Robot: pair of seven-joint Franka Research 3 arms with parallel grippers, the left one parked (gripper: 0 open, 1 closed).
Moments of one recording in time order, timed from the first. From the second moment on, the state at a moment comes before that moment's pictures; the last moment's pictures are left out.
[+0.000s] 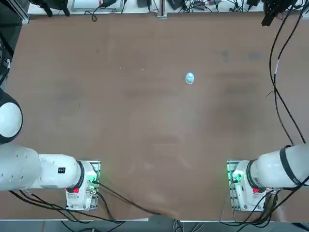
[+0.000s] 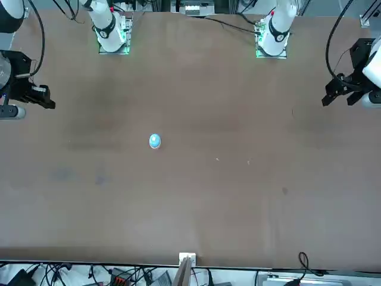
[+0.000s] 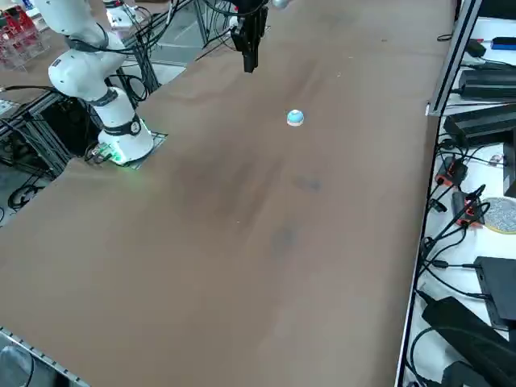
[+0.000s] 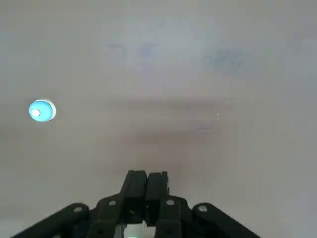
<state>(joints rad) 0.00 0.07 -0.01 -1.60 0.00 1.55 -0.02</state>
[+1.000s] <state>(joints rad) 0.32 0.27 0.01 -1.63 0.05 1.72 0.28</state>
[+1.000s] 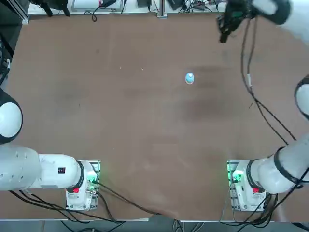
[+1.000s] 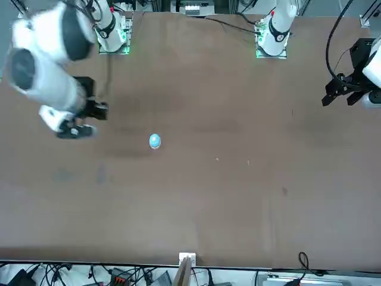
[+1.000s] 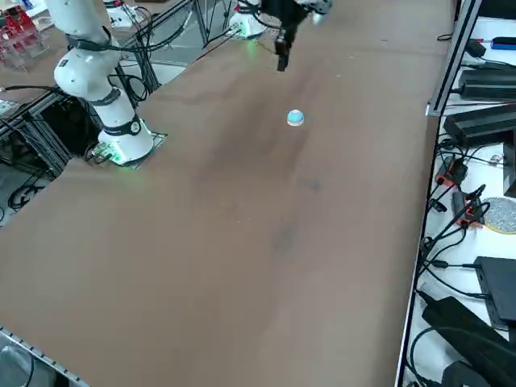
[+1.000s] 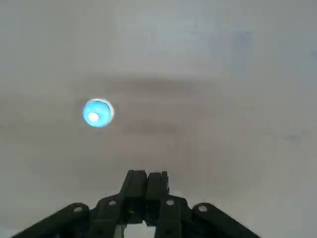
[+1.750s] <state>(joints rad) 0.48 0.51 0.01 -1.66 0.05 2.07 0.51</state>
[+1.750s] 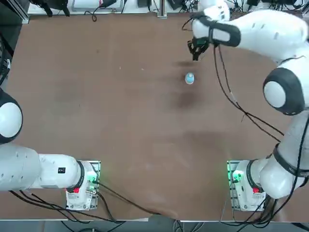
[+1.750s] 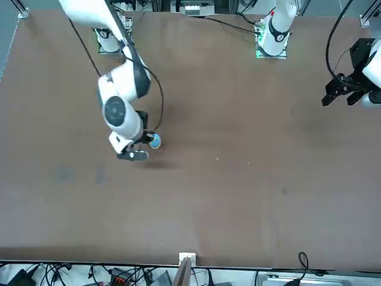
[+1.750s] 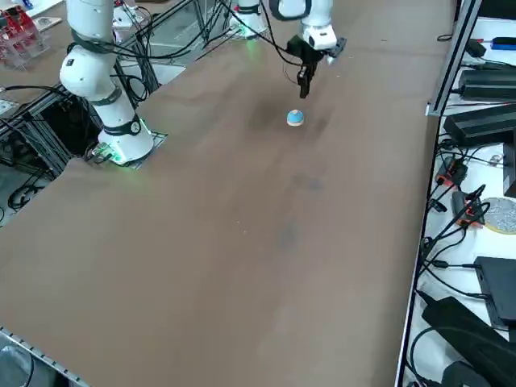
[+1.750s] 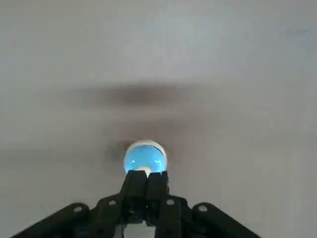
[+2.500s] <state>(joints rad) 0.51 0.52 0.01 -1.77 0.05 2.21 0.54</state>
